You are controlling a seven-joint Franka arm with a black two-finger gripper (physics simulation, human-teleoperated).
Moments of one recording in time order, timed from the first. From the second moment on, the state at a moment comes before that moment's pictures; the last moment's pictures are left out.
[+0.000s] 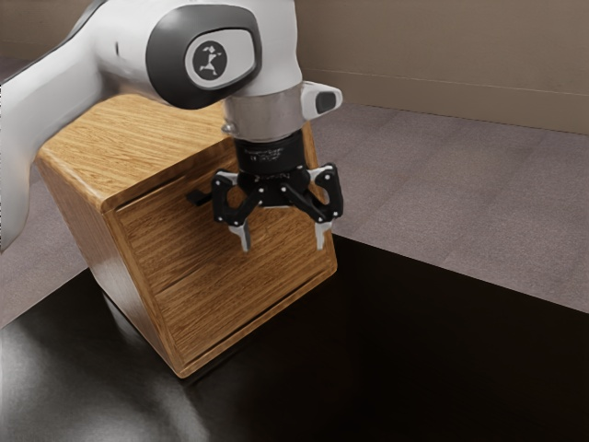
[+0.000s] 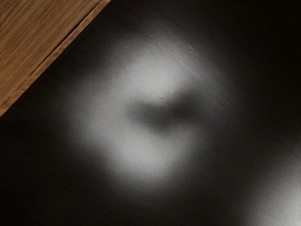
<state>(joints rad) -0.18 0.17 0.03 -1.25 0.00 1.31 -0.74</state>
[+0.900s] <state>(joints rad) -0.46 0.16 -0.03 -1.25 -0.03 1.32 -1.19</state>
